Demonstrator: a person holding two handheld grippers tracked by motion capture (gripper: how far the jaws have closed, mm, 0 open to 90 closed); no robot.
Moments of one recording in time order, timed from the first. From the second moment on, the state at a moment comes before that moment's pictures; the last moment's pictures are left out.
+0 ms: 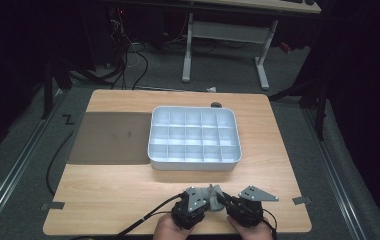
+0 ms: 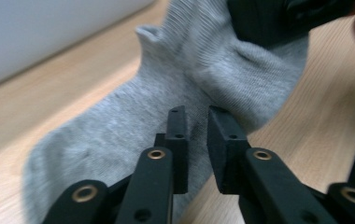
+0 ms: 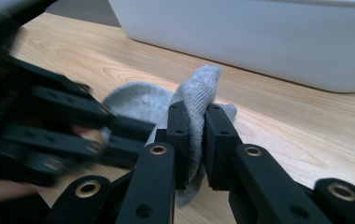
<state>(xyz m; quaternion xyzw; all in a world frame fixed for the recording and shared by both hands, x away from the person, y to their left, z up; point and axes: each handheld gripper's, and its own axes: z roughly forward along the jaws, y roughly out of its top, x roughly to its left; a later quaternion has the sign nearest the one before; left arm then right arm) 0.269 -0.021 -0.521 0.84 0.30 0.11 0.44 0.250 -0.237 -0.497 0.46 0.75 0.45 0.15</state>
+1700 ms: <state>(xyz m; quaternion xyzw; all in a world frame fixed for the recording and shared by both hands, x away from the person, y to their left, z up) 0.291 0.033 -0.532 0.83 0.34 0.06 0.44 0.276 -0.159 -0.498 0.40 0.82 0.38 0.14</state>
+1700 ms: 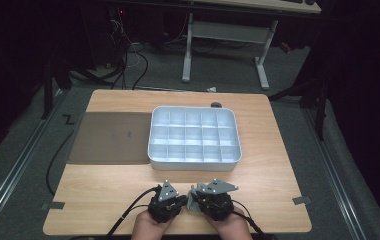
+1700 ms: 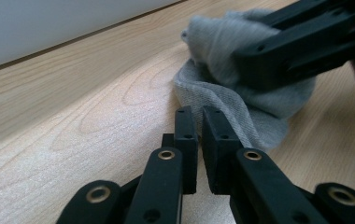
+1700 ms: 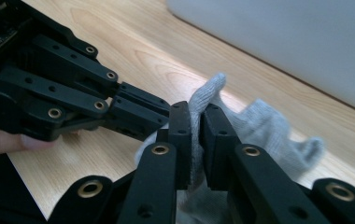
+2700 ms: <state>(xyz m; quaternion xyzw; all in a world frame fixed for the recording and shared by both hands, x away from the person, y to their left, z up) 0.291 0.033 -0.534 0.83 0.35 0.06 0.44 0.263 -0.169 -0.485 0.40 0.80 0.40 0.17</state>
